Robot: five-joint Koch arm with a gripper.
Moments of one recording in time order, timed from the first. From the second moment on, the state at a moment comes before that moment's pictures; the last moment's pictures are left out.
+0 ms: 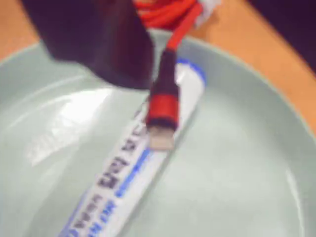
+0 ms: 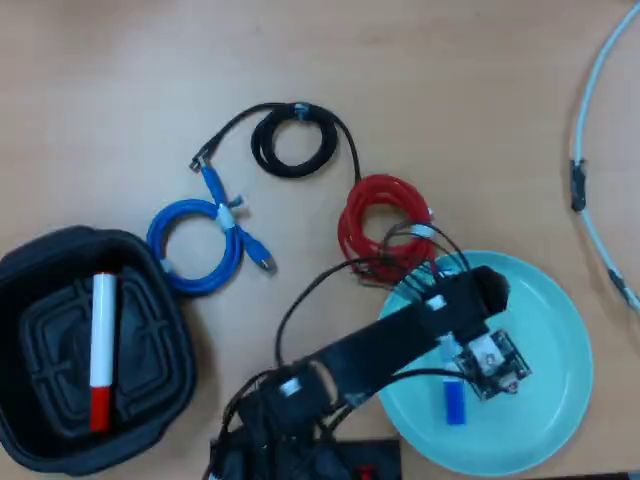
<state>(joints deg) 150.9 91.1 84.2 73.3 7.9</state>
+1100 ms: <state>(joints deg) 88.9 98.1 94.4 75.1 -5.4</state>
